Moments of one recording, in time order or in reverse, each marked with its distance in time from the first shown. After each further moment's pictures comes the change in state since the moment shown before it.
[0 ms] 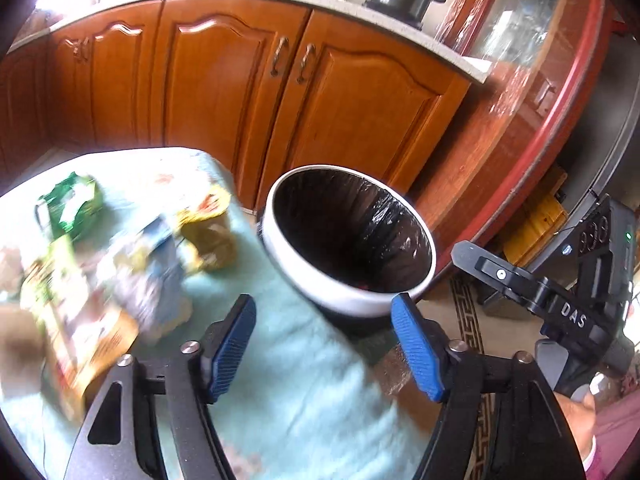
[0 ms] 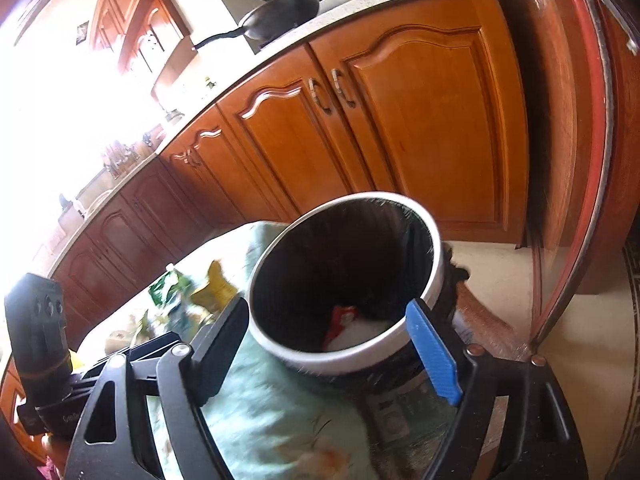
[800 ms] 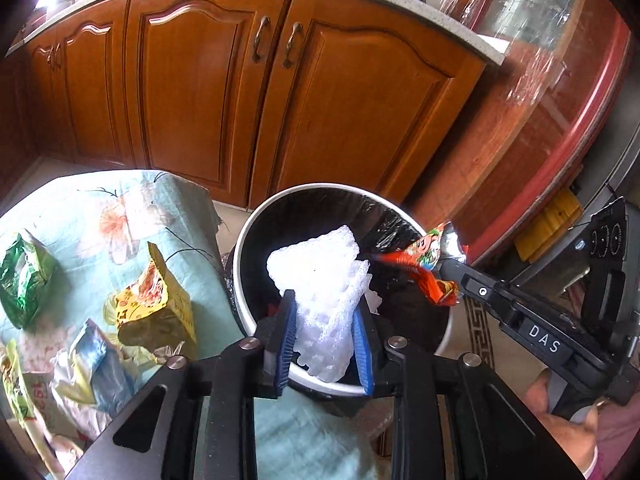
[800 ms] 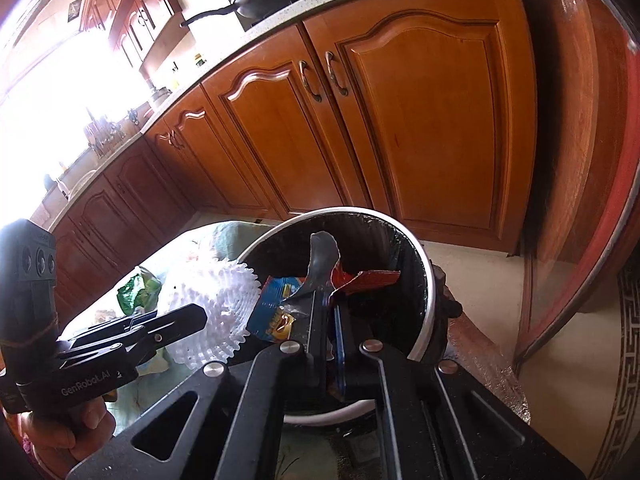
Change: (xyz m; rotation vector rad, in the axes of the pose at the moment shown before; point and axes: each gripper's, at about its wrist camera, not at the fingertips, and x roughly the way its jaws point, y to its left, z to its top) left arm 0.085 -0.019 0.080 0.035 0.108 0.026; right arm 0.048 -0.019 0.039 -0.055 0.078 -0.065
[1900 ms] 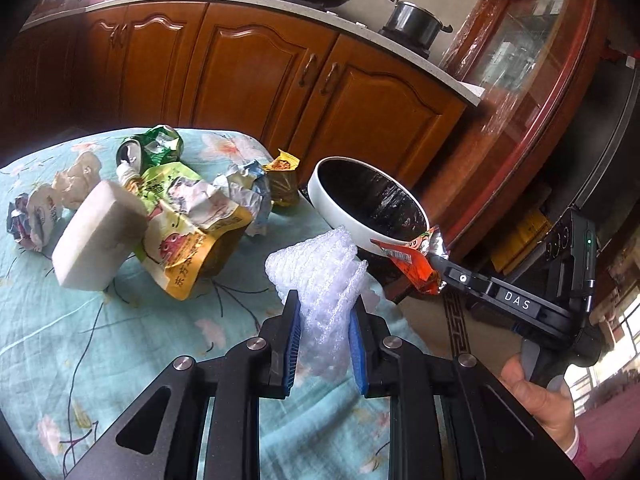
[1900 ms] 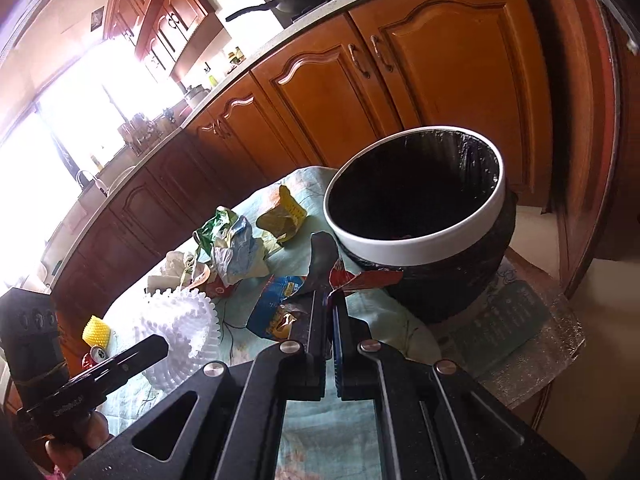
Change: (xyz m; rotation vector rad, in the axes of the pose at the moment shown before) left arm -0.190 0.057 -0.167 -0.104 -0.143 -0.066; right arm -0.060 0.072 -0.100 0.049 -0.012 0.126
